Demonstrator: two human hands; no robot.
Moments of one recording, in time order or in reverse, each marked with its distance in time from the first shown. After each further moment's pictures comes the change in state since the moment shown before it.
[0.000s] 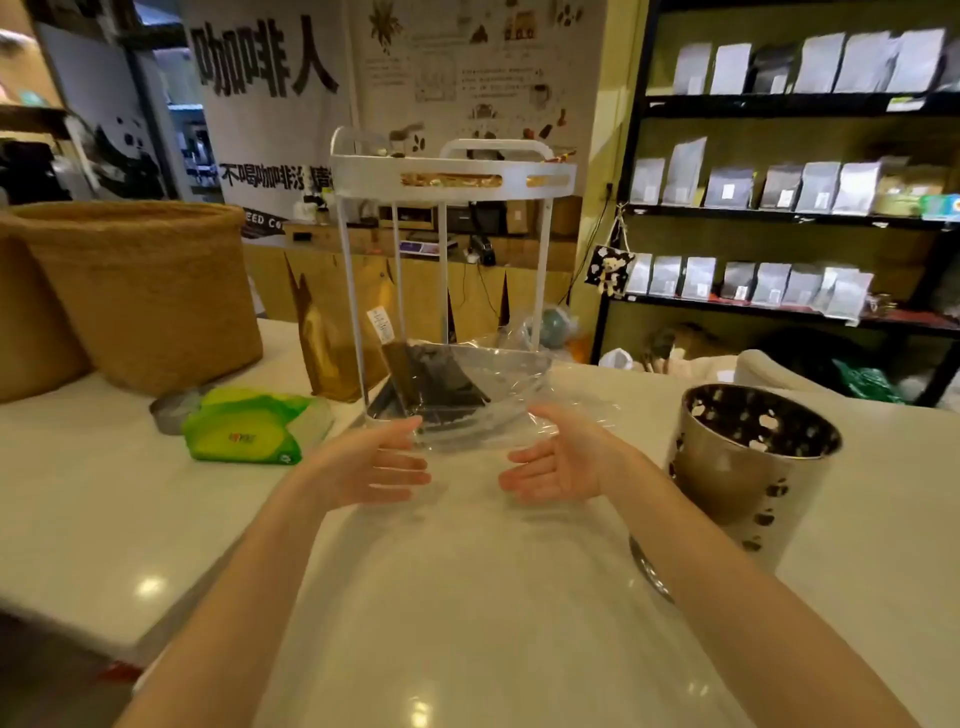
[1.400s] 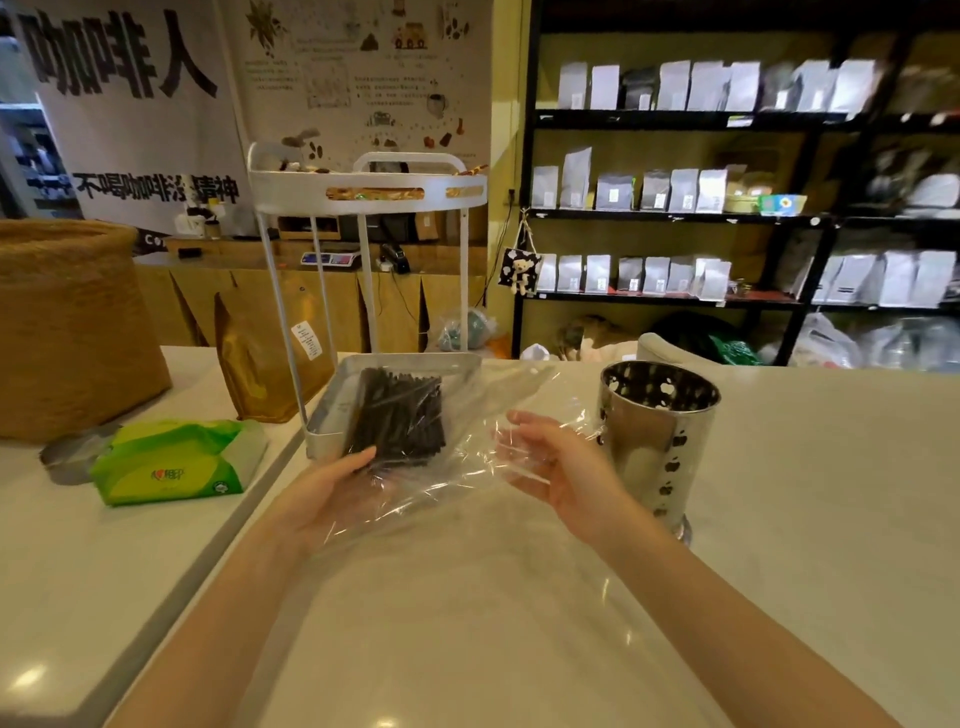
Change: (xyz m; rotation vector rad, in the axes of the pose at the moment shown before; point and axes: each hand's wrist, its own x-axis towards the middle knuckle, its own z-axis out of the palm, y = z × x) left_hand 0.010 -0.027 0.007 -0.356 -0.245 0.207; right_hand -0.074 0.057 0.017 0.313 0.241 -0.649
